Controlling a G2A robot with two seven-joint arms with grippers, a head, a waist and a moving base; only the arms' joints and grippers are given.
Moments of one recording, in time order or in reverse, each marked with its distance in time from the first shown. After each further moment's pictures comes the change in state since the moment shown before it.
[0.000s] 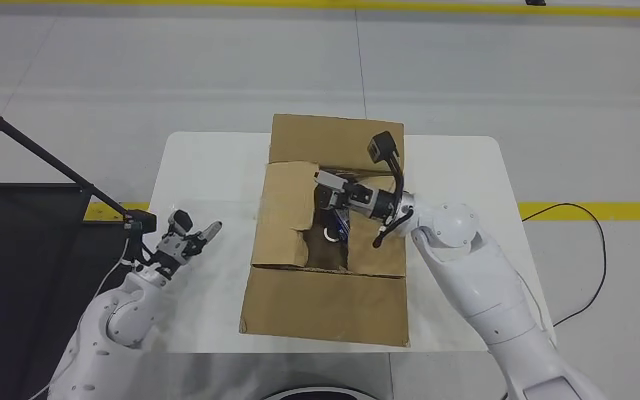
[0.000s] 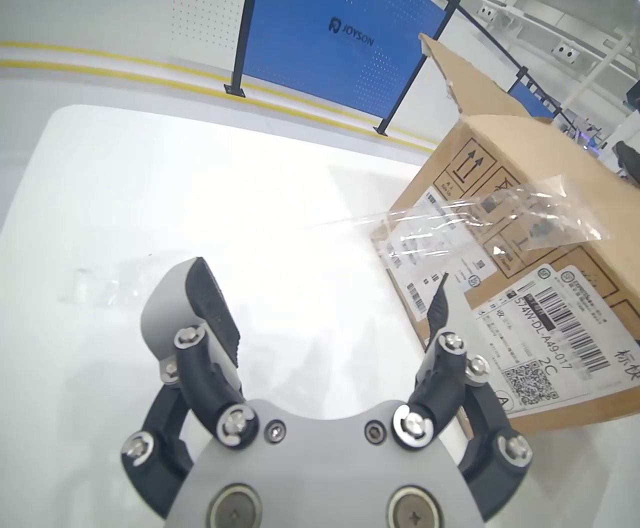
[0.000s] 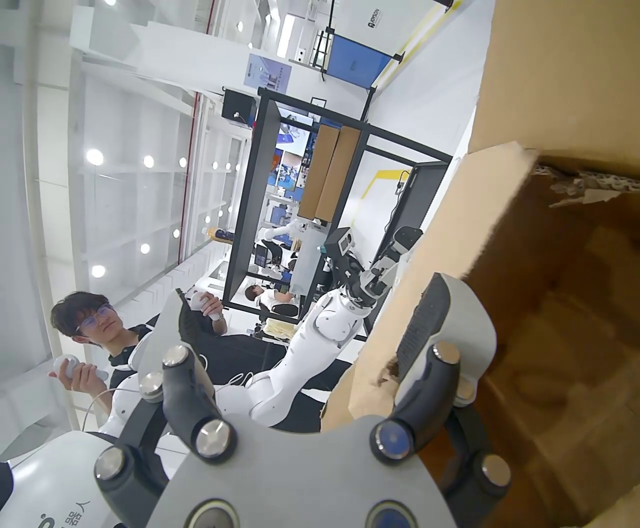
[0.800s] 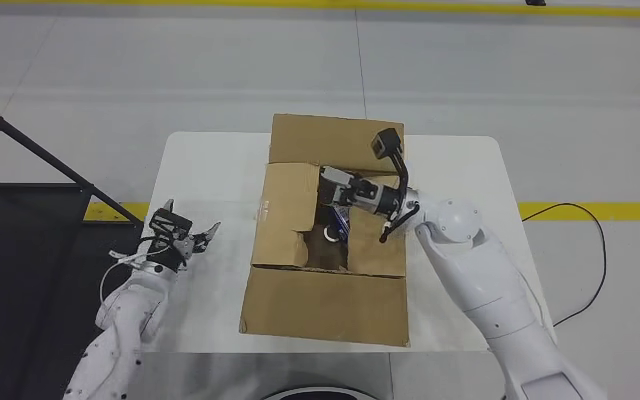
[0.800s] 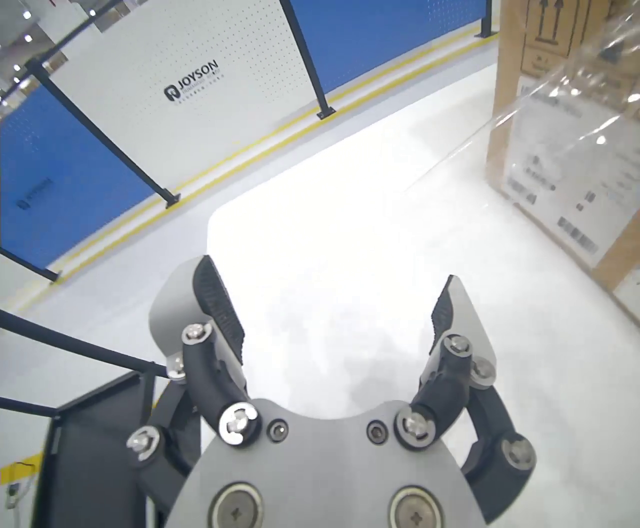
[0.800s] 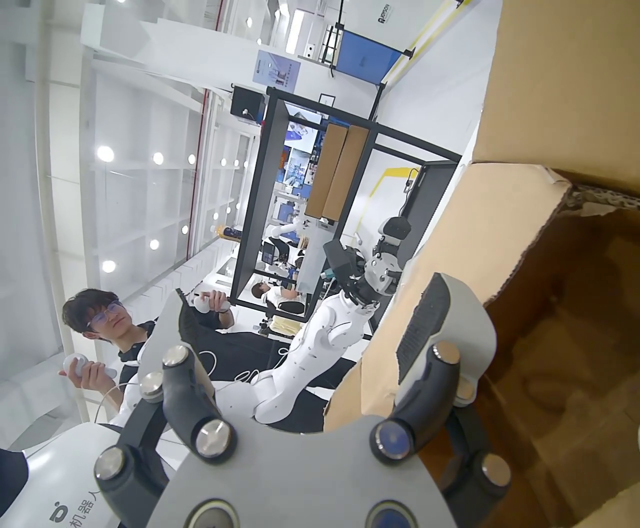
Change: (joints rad) left arm -0.009 0.005 0.096 -0.077 0.806 0.416 0.159; right arm 0.008 -0.009 0.037 0.049 0.031 -0.036 0.050
